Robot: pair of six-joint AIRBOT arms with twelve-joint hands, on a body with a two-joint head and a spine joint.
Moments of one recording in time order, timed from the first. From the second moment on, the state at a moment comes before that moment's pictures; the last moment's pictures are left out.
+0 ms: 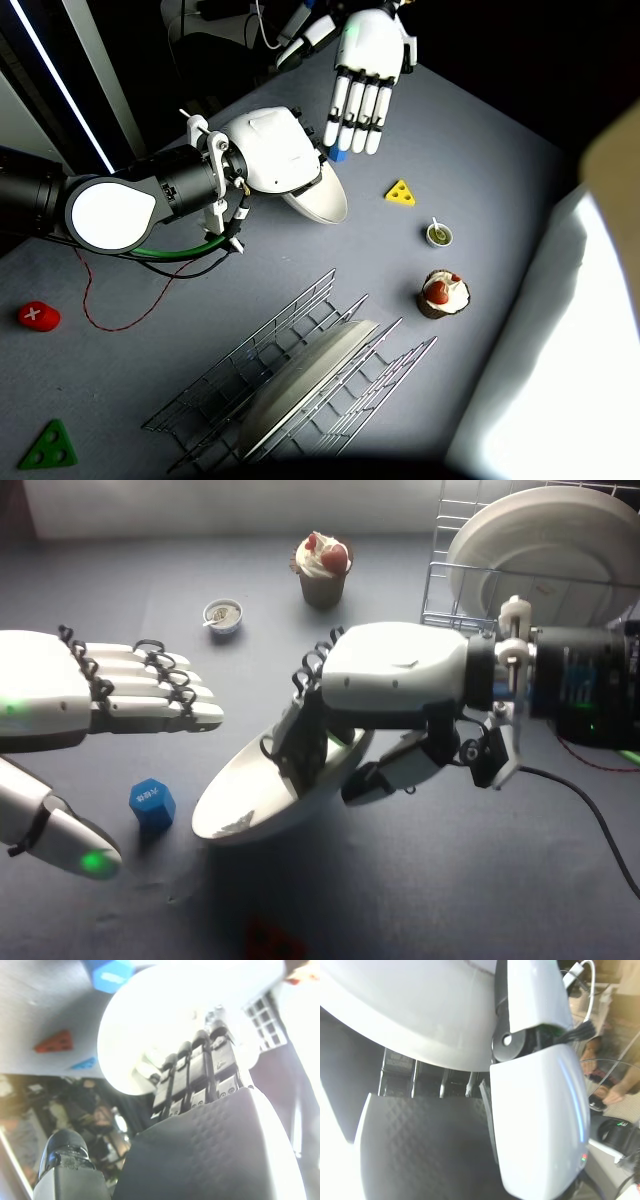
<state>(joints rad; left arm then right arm) 0.65 -0.83 1.30 1.07 -0.87 0.00 -0.39 -1.33 1.34 -0.88 0.65 0.05</state>
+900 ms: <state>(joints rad) 0.59 -0.76 1.31 1.19 -0.89 0.00 -0.20 -1.26 1.36 -0.88 0.60 0.43</state>
